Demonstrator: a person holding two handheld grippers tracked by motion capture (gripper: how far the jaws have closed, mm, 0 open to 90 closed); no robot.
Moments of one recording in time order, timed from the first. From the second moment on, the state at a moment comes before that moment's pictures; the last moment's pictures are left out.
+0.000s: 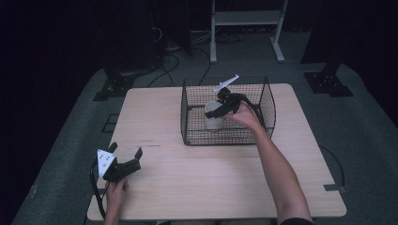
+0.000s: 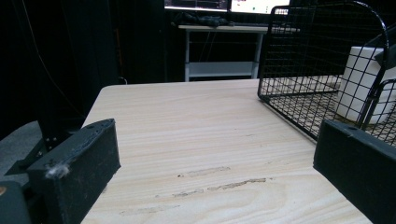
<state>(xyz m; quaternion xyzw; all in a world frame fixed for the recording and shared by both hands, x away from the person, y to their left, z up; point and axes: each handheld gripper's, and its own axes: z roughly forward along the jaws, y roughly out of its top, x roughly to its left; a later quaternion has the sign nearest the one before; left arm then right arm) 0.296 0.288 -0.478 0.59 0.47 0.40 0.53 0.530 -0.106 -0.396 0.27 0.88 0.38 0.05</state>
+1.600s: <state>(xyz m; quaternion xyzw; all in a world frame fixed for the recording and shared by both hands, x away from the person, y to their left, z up) 0.297 0.289 -0.478 0.58 0.47 0.40 0.53 0.511 -0.137 -0.365 0.29 0.82 0.48 0.06</state>
